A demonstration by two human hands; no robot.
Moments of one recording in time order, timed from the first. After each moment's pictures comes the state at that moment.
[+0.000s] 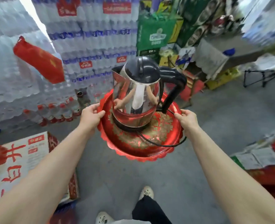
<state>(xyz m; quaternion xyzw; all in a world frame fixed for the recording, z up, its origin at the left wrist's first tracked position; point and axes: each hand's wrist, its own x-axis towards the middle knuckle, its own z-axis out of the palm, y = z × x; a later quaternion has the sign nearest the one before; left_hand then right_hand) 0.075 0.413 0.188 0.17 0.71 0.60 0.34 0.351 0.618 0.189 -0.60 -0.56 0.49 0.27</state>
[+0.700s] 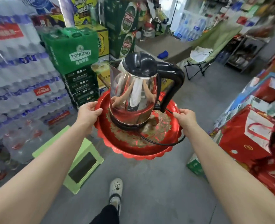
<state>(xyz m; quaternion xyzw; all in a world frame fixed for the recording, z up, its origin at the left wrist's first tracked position) 0.229 0.863 0.220 0.29 0.66 0.55 0.42 0.561 0.958 0.217 -0.69 -0.45 0.44 0.35</state>
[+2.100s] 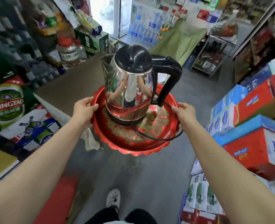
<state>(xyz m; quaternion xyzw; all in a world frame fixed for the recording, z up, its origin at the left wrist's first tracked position) 0.537 1.909 0.216 0.31 0.62 0.51 0.51 0.873 1.920 0.228 -0.74 -0.36 0.38 0.42</state>
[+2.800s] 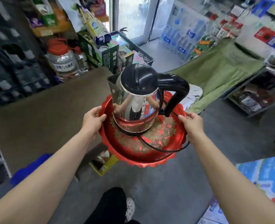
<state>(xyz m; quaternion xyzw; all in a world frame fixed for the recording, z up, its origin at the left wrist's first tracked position) 0.673 2.332 0.148 0.21 0.69 0.54 0.44 0.994 2.431 0.187 -0.70 -0.44 0.44 0.35</state>
